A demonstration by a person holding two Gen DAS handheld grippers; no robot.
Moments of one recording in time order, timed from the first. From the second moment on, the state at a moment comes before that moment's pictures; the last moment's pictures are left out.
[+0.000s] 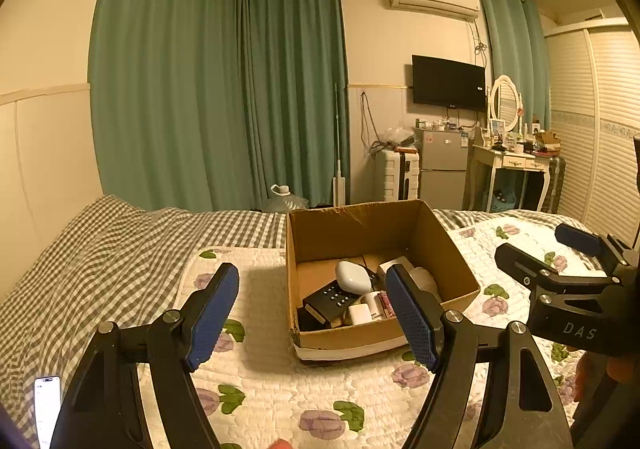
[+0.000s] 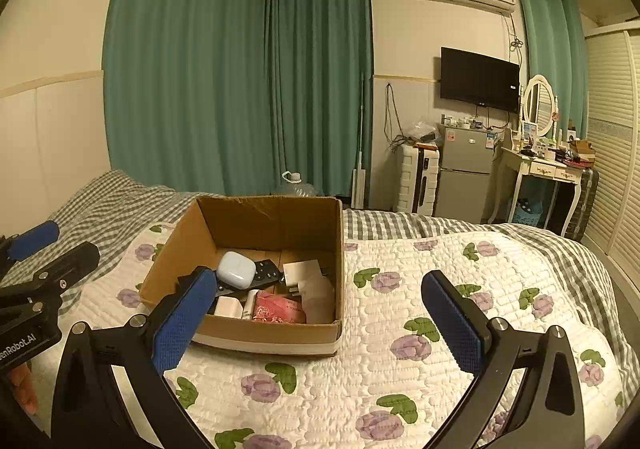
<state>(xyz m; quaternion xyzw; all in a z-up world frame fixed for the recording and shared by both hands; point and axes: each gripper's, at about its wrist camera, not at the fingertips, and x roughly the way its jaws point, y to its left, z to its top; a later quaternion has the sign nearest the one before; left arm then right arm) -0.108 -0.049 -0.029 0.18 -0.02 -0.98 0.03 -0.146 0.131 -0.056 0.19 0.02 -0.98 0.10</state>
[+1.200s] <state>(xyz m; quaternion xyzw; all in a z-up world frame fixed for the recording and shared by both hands) -0.109 -0.051 -0.033 0.18 -0.03 -0.98 0.04 -0.144 0.126 -0.058 0.19 0.03 -0.98 0.09</state>
